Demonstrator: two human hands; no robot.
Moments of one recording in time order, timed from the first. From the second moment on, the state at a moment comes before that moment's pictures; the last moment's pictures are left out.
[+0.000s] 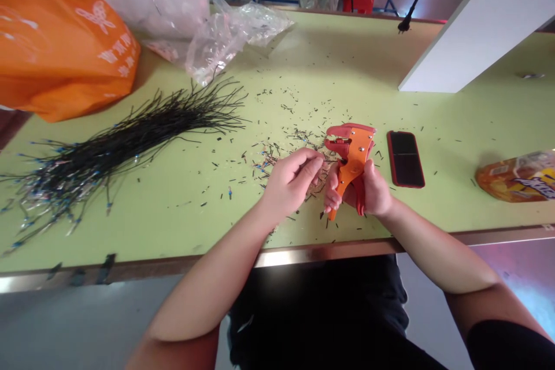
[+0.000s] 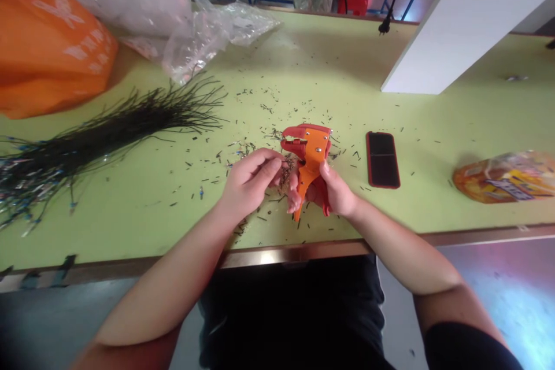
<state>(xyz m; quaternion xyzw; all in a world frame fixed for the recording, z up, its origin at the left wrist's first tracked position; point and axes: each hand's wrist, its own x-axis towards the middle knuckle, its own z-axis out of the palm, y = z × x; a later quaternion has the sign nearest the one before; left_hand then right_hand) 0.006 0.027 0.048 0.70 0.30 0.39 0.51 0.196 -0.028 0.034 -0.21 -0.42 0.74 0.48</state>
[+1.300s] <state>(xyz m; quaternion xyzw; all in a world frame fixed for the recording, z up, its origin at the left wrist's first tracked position) -0.010 0.041 0.050 0.84 0.34 0.39 0.14 0.208 -0.033 0.018 -0.34 -0.46 0.72 0.40</state>
